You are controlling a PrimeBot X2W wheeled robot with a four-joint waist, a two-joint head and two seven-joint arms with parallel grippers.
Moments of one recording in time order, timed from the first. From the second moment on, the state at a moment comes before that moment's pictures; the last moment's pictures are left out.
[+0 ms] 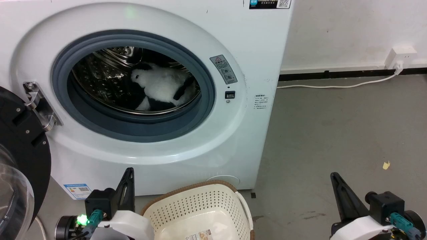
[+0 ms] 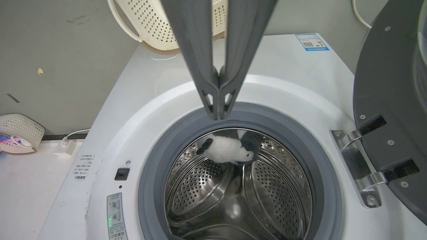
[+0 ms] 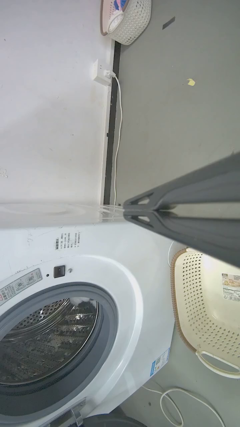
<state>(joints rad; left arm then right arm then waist) 0.00 0.08 -0.05 0.05 -0.09 0.03 -0.06 0.05 -0.05 -0.01 0.02 0.06 0.13 -0.06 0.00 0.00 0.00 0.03</state>
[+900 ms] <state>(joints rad) 0.00 0.06 -0.02 0.02 -0.03 0.01 -0.02 0.03 -0.05 0.00 0.01 0.02 0.13 -0.02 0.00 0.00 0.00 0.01</state>
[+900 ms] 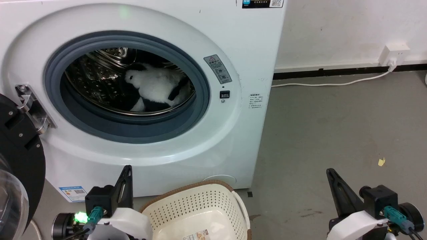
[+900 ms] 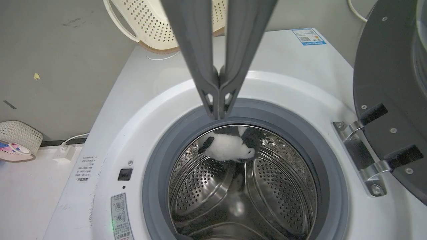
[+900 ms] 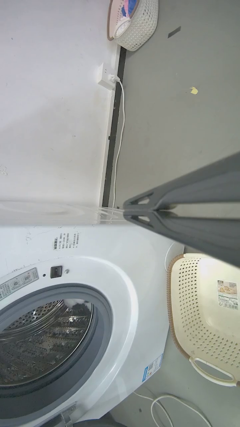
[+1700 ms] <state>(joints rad) 0.00 0.05 0.00 0.00 0.00 0.00 0.00 0.01 -0.05 0.00 0.00 0.01 0.13 0.00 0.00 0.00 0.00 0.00</state>
